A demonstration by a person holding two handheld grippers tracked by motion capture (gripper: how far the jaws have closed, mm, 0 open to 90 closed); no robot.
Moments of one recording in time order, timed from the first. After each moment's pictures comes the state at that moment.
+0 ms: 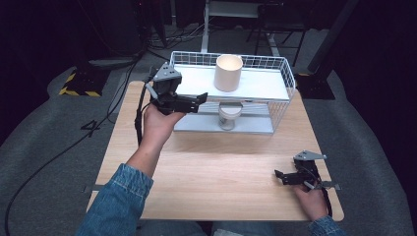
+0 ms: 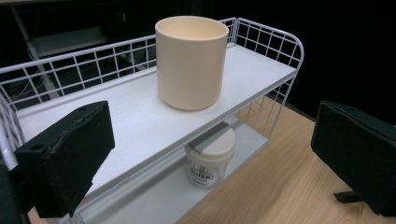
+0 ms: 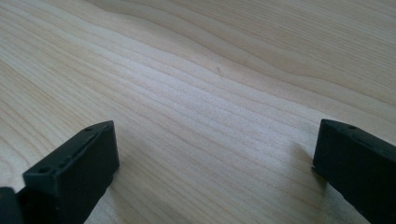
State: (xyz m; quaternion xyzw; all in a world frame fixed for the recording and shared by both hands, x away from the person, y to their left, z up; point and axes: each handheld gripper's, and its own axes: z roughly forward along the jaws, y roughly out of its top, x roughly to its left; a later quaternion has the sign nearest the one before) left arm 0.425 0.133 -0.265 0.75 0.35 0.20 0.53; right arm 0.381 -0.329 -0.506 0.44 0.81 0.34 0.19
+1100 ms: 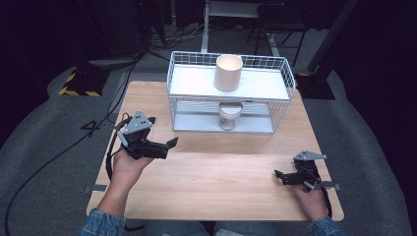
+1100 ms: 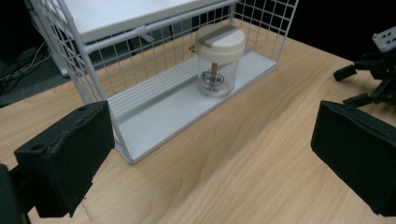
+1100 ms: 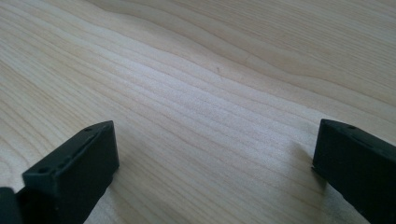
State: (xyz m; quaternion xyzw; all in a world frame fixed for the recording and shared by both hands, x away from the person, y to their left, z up) left arm 0.357 0.198 -0.351 0.78 0.35 0.20 0.48; right arm 0.381 -0.329 -0.506 0.44 0.81 0.34 0.19
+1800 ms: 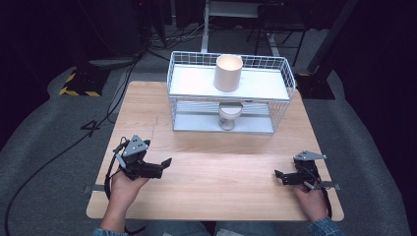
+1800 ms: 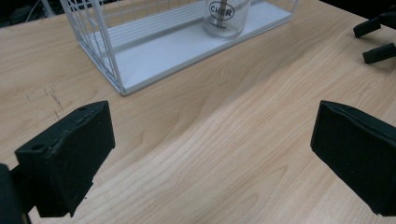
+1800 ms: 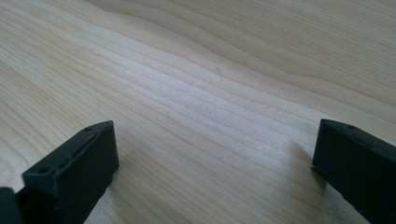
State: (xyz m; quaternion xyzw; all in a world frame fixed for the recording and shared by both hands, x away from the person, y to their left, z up) left arm 0.339 0.214 -0.419 0.78 0.39 0.17 0.45; right arm 0.381 -0.329 -0.506 0.44 0.81 0.34 0.19
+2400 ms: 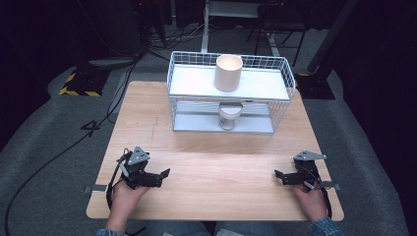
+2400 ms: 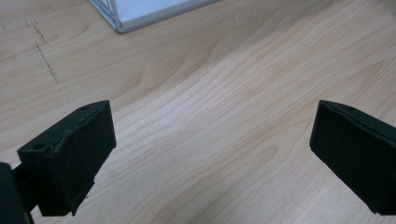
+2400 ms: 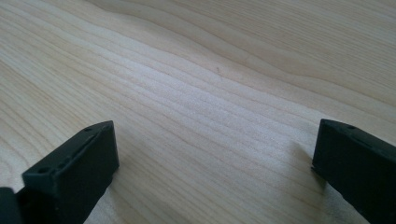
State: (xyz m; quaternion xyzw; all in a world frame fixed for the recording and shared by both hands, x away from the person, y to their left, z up) left arm 0.335 0.218 -0.465 0.80 0.42 0.15 0.41; right arm 0.381 -0.329 -0.506 0.44 0.81 0.34 0.19
